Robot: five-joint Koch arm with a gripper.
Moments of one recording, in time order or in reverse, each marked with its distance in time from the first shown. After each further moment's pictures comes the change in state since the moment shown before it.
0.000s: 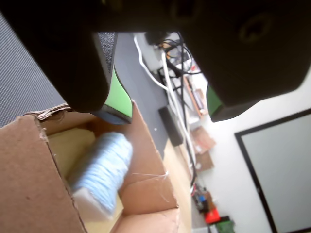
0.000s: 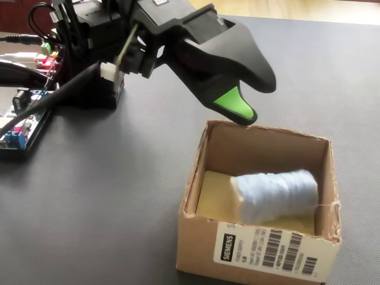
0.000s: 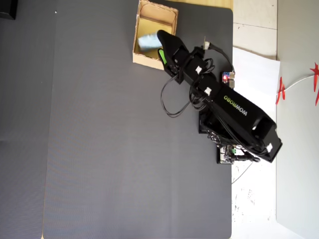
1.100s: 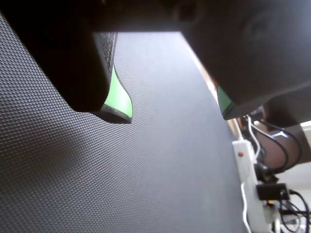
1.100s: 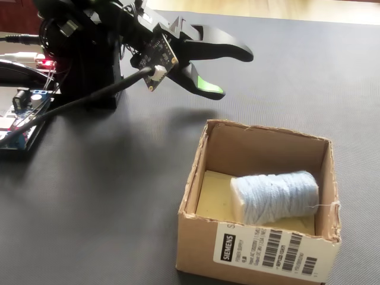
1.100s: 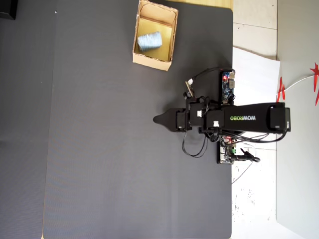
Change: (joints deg) arm -41.8 14.6 31.8 -6.5 12.9
